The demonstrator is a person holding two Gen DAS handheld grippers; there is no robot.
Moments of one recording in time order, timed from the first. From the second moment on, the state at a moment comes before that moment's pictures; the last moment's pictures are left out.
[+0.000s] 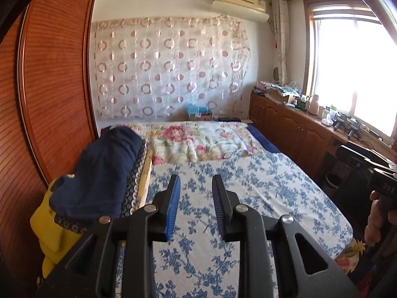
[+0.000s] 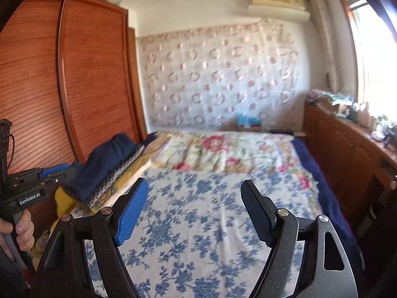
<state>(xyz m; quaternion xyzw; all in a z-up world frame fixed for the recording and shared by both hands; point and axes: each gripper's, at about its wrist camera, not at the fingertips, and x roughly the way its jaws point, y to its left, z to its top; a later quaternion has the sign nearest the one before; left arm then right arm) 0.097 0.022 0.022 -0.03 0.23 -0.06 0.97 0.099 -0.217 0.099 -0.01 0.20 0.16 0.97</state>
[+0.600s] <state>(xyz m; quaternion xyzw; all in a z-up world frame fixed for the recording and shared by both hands) 0.082 0.011 0.046 -0.01 0.19 -0.05 0.98 0.089 -0.240 0.115 0.00 0.17 0.10 0.98</state>
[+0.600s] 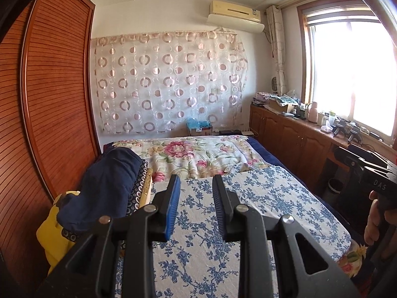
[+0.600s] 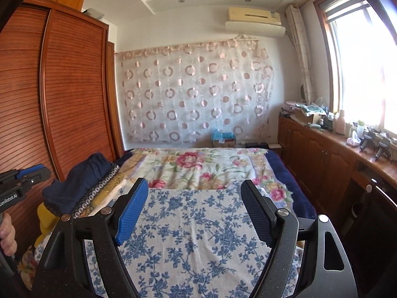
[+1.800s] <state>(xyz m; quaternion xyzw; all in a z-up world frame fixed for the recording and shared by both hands) 0.081 0.011 0.045 -0.02 0.19 -0.05 0.98 0.087 -0.237 0.116 -0.01 0.17 0.10 0.98</state>
